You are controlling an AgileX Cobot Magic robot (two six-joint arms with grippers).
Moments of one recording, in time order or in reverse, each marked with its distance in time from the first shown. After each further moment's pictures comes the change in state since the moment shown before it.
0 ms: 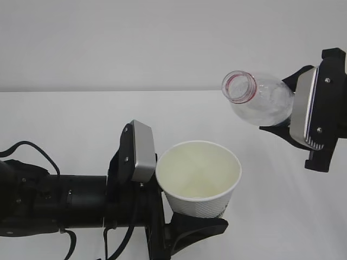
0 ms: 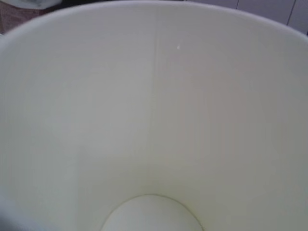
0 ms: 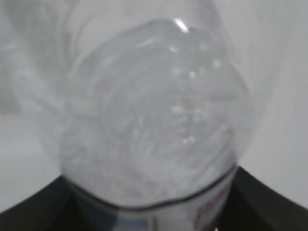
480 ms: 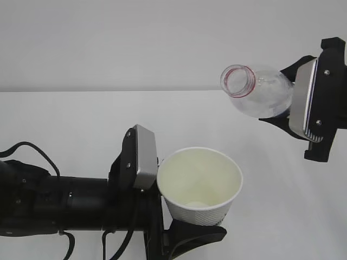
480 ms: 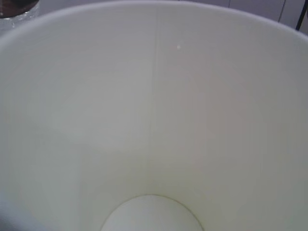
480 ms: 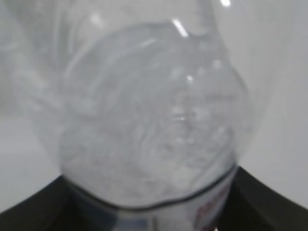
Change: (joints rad) left arm 0.000 0.000 0.000 0.034 0.025 0.008; right arm 0.000 0.006 -0.035 -0.002 0.000 -0.035
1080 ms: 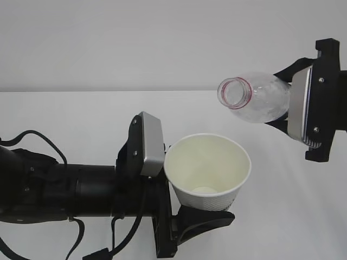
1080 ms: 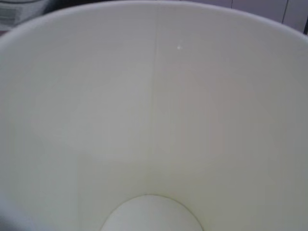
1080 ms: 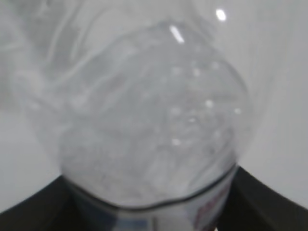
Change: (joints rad) left arm 0.000 0.000 -0.060 0.007 0.006 0.013; right arm 0.000 0.018 -0.009 -0.009 0.002 -0.069
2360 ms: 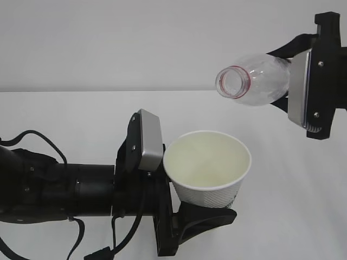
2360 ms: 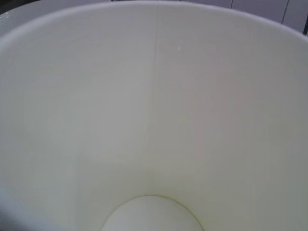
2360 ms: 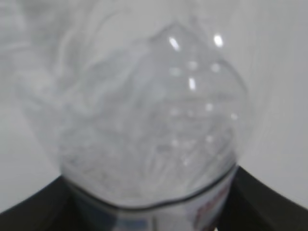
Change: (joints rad) left arm 0.000 0.000 0.000 0.000 -0.023 -0.058; right arm 0.000 0.002 -0.069 -0.002 0.007 -0.107
